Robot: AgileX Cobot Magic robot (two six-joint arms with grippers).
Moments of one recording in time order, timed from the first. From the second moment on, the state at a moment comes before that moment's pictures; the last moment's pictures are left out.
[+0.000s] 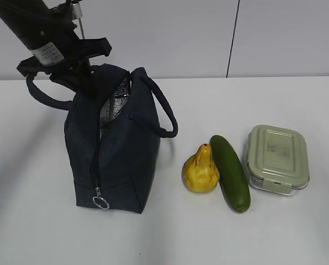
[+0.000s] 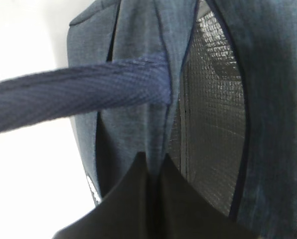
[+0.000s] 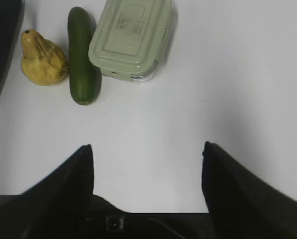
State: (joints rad) left arm -0.28 1.91 -1.72 -0.30 1.18 -0.02; right arm 0.00 0.50 -0.67 0.07 1.08 0.00
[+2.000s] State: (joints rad) left arm -0.28 1.91 -1.72 -0.30 1.18 -0.02; right arm -0.41 1.83 -0.90 1.02 0.96 -1.08
